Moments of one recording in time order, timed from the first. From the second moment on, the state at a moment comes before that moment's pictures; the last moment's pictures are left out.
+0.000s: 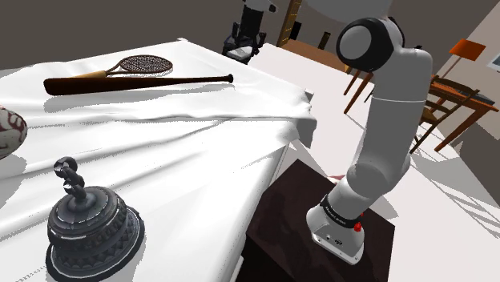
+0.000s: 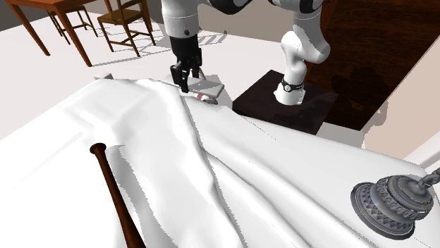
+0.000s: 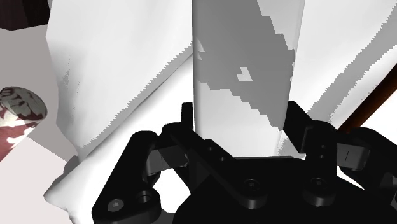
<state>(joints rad) -0.21 0.42 -0.01 -1.18 0.01 1.59 1.06</state>
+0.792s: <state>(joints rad) -0.15 0.21 0.02 -1.40 0.00 1.61 1.16</state>
